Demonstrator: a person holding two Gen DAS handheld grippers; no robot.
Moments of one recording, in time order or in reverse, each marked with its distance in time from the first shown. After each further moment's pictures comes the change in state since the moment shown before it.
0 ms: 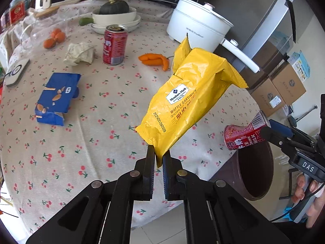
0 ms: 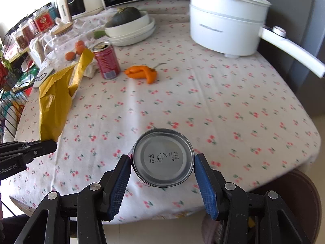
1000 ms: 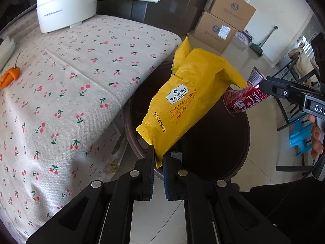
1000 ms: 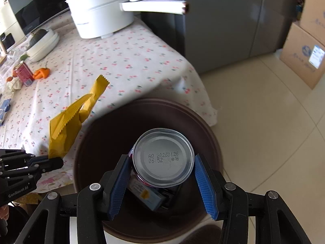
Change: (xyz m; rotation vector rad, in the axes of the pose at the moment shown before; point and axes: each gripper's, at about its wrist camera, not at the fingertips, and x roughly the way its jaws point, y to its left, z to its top) left arm 0.093 -0.220 -0.064 0.493 0.181 -0.184; right arm -0.099 -0.195 -0.125 0.289 0.025 -0.196
